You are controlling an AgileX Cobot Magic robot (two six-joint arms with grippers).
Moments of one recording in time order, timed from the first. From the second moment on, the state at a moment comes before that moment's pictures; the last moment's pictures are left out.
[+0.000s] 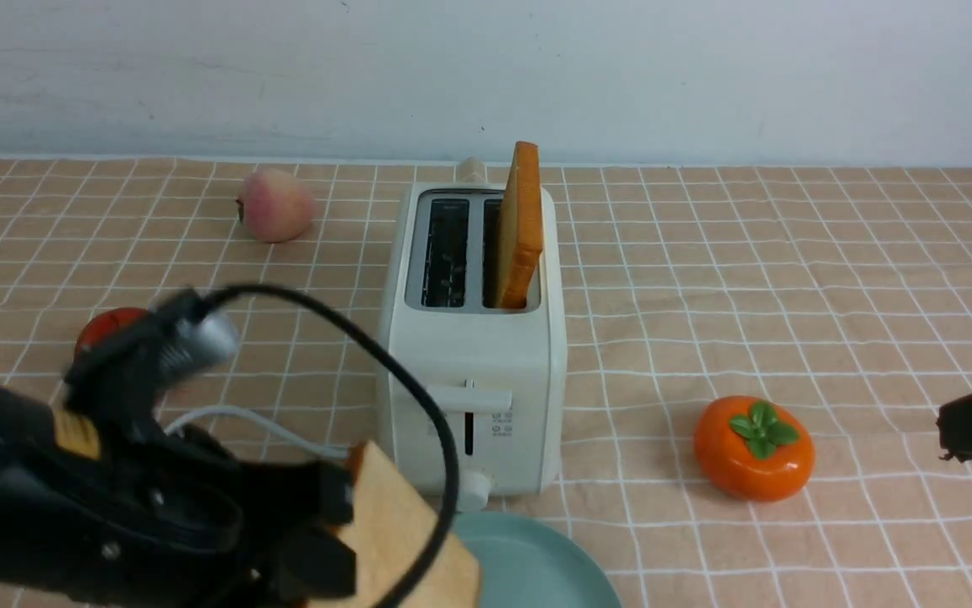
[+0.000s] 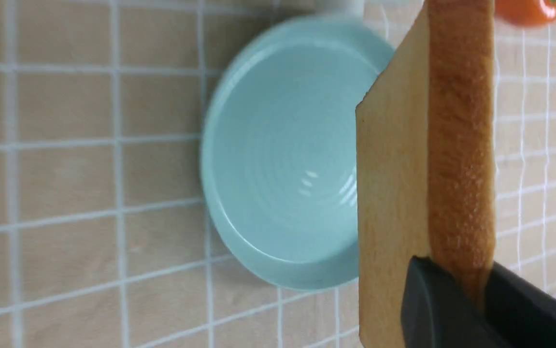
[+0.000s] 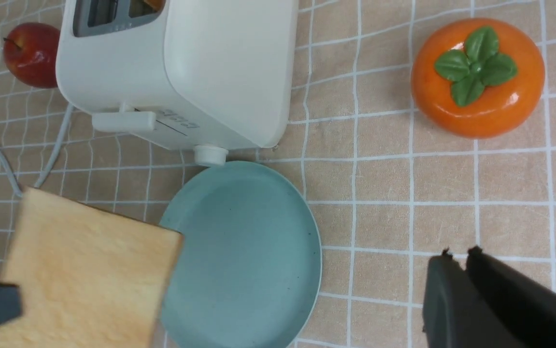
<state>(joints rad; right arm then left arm) 0.01 0.96 -0.91 0.58 0.99 -0.13 -0.44 1.11 -0.73 -0.63 0.75 -0.19</state>
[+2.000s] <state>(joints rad) 0.51 1.82 -1.80 0.22 0.88 0.23 -0.33 0.09 -0.58 -0.19 0.97 -0.27</state>
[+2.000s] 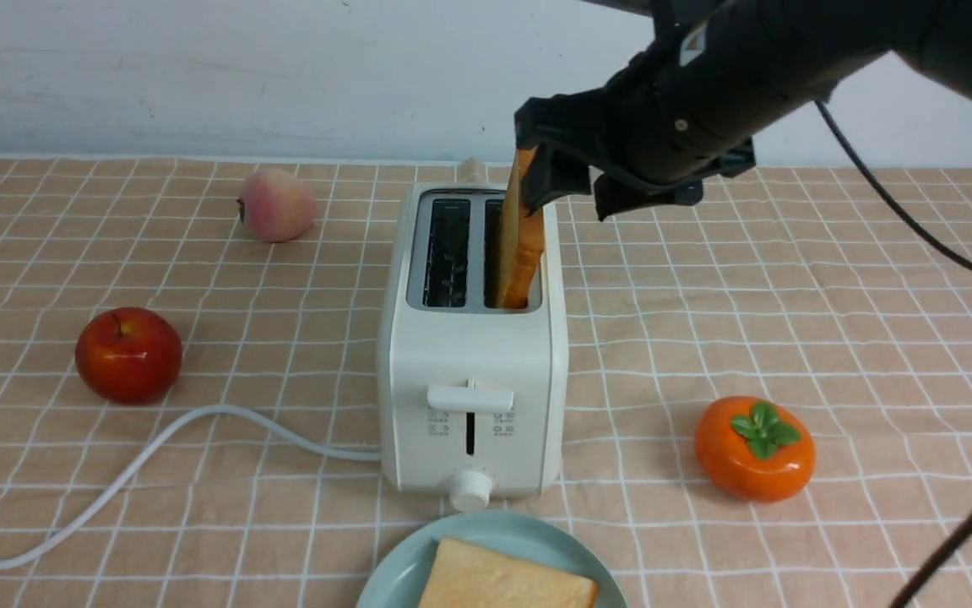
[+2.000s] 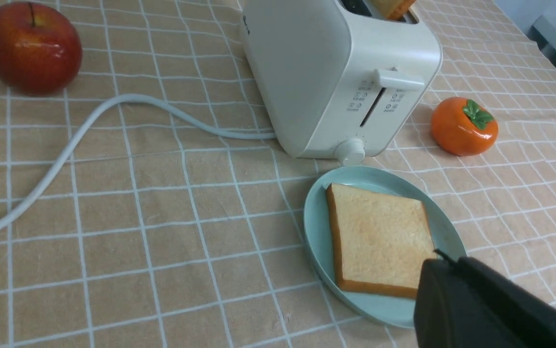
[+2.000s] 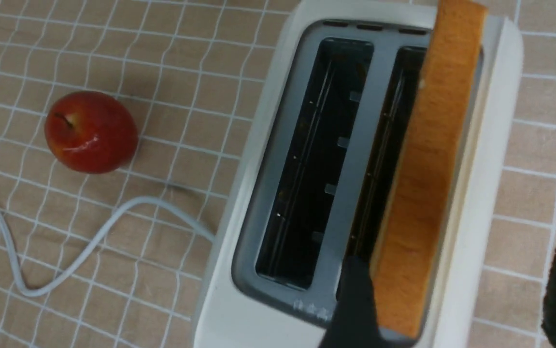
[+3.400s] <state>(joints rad) 0.52 1.48 -1.09 0.79 1.11 -0.44 -0.33 0.04 -0.43 -0.18 0.80 -0.27</state>
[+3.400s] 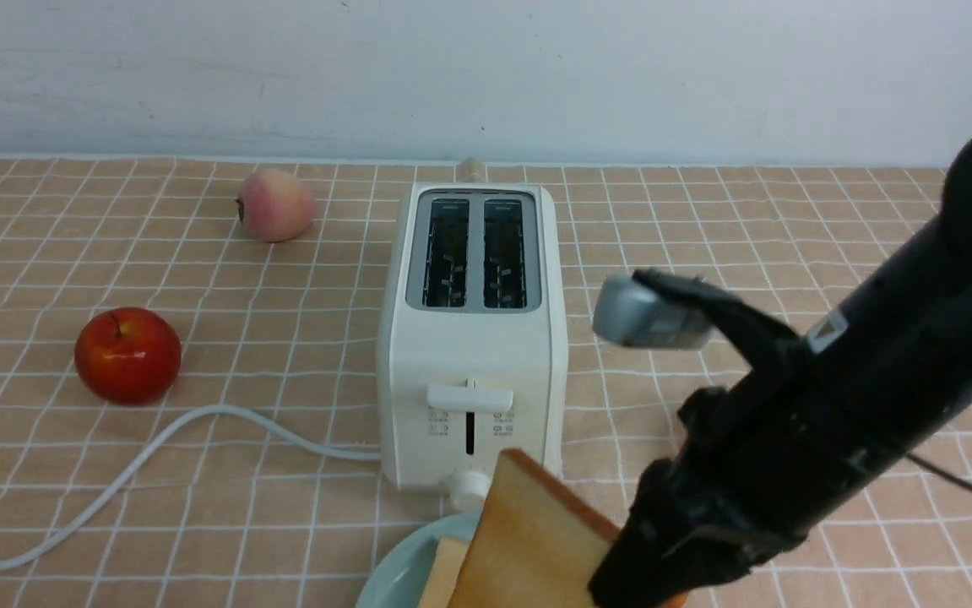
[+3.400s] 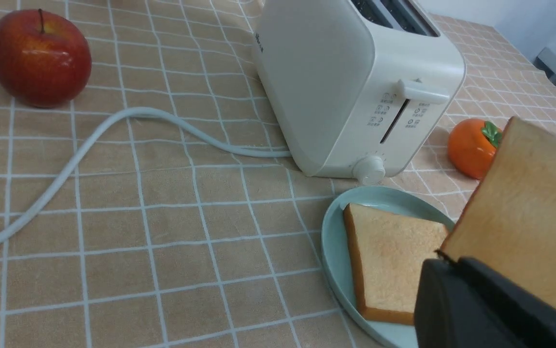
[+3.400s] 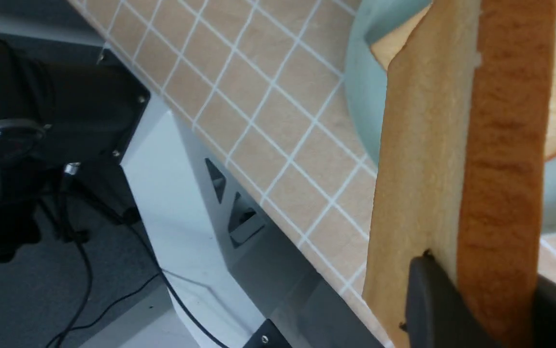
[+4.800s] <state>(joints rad) 0.52 1.18 -1.41 0.04 1.21 0.07 -0.33 0.04 -0.43 -0.19 0.58 -0.27</state>
